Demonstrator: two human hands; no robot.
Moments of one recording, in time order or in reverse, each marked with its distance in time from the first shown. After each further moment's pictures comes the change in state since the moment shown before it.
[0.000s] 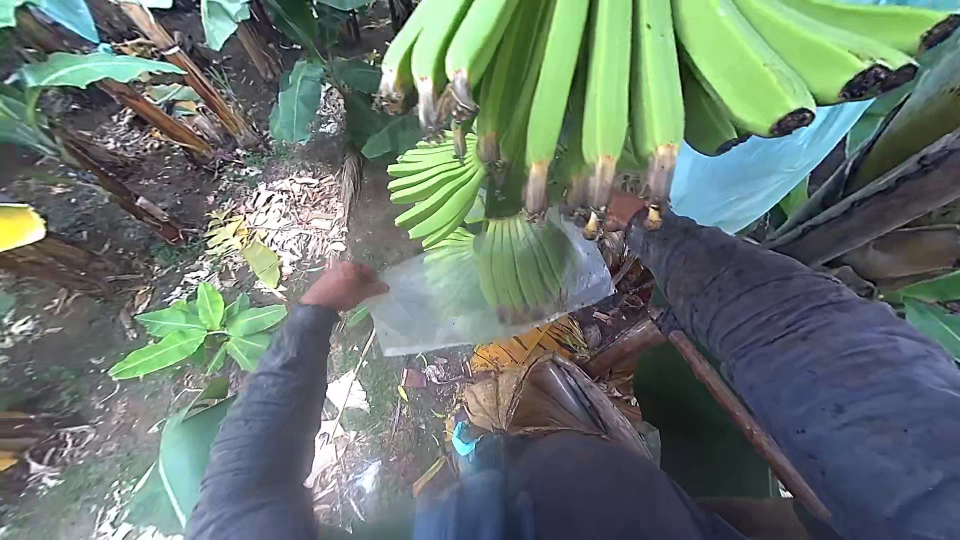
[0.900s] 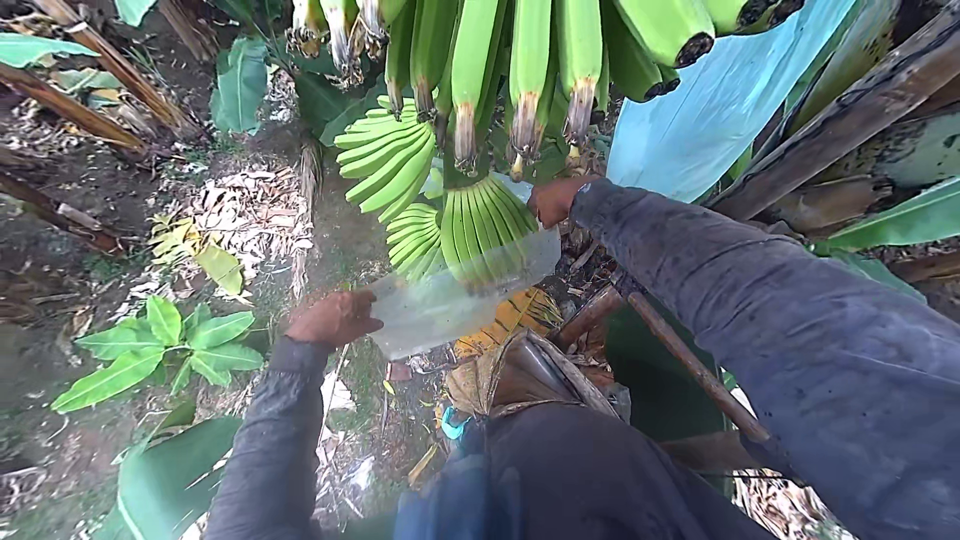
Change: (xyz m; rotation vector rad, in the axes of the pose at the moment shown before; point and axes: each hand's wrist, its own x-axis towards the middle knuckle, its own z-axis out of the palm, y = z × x) left_hand -0.021 0.007 0.083 0.109 -0.165 0.039; right_hand 0.098 0.056 0.024 -1.316 -0.400 -0.274
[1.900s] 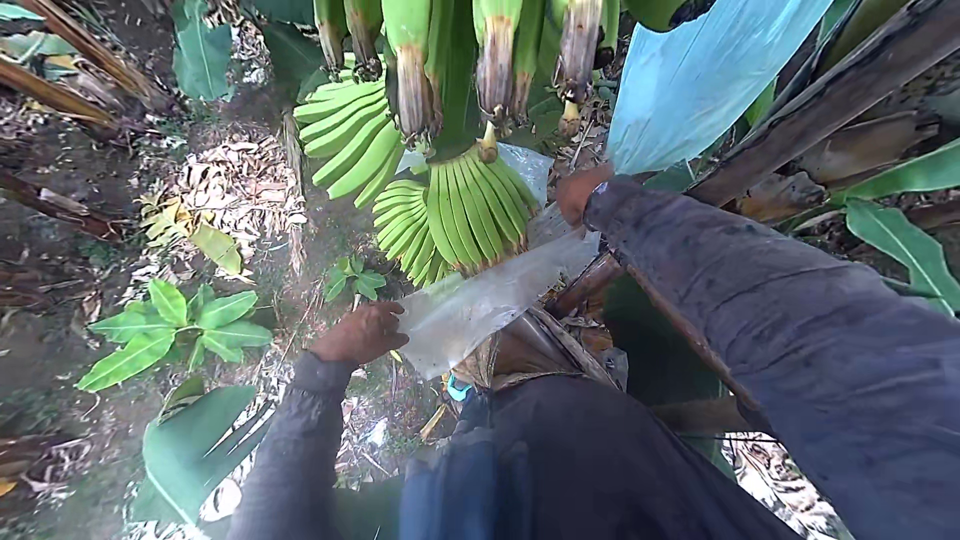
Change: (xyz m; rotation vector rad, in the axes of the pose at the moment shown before) left_hand -0.029 0.049 0.048 -0.023 -0.160 0.218; right_hand -0.077 -0.030 0.034 0.143 -0.070 0.357
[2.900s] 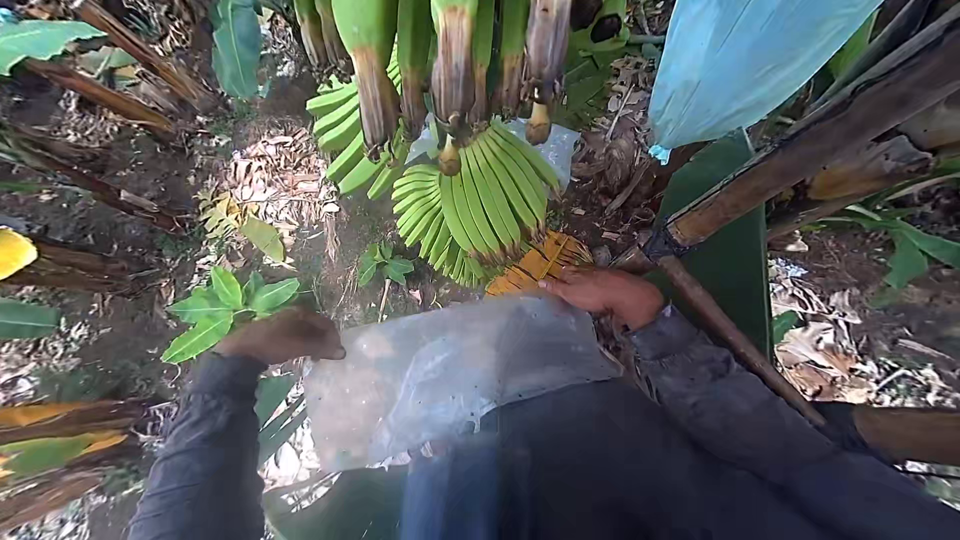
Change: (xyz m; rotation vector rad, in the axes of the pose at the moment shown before) left_hand -0.081 -0.081 -0.082 -0.415 -0.219 -0.148; right_hand -0.054 -0.023 0.125 0.634 -0.222 -0.347
